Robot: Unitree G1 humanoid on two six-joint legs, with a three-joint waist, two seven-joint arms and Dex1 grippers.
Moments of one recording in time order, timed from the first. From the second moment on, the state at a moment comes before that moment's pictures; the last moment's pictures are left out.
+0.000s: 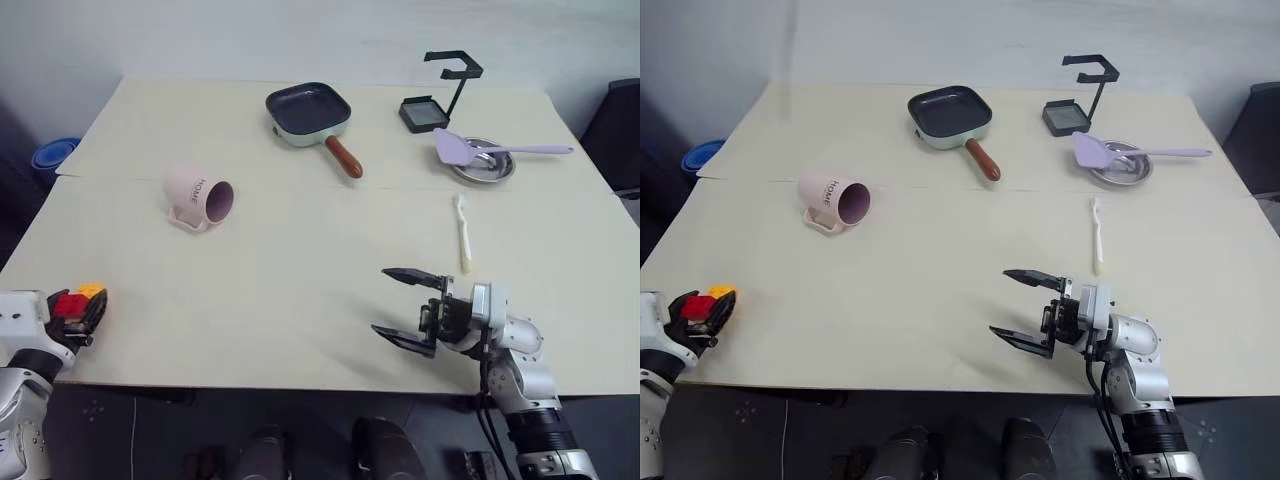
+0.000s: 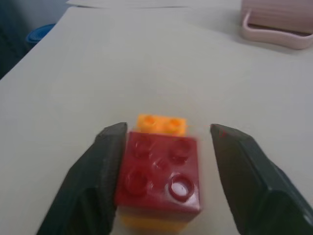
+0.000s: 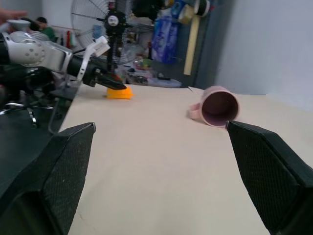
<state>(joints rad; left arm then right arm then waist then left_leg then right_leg) 0.13 0.51 0.68 -0.09 -0.38 0.32 -0.43 -0.19 -0.39 -0.02 0.09 0.58 -0.30 1.32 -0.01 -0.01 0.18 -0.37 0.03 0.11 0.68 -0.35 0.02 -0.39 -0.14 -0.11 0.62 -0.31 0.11</state>
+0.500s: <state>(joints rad) 0.31 0.91 0.77 -0.06 -0.43 0.07 -0.97 -0.05 -0.52 -0.15 0.05 0.58 -0.26 1.29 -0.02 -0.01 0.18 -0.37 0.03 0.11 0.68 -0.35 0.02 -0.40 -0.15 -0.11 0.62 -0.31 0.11</state>
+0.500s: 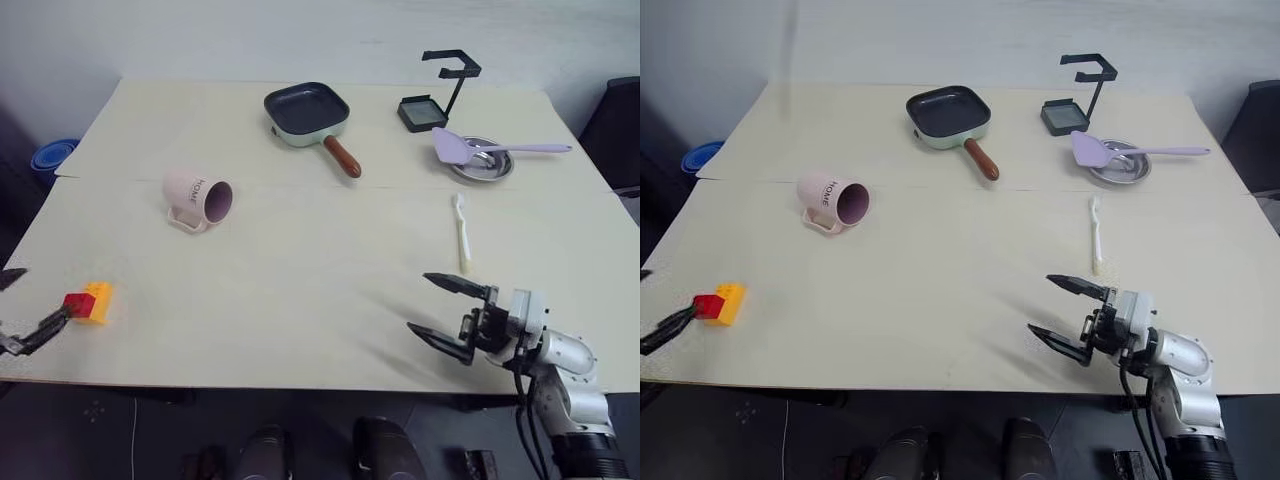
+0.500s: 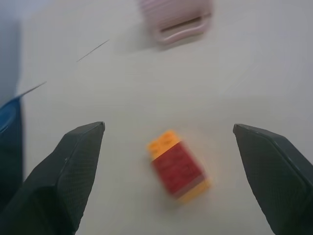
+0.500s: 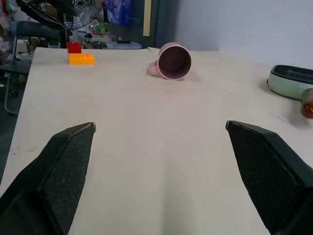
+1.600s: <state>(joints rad) -1.09 0.73 -0.11 1.27 0.20 -0.22 -1.04 0.10 -0.46 -0.16 -0.15 0.55 -0.26 1.06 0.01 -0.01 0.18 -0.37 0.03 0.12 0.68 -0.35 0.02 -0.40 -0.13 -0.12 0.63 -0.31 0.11</state>
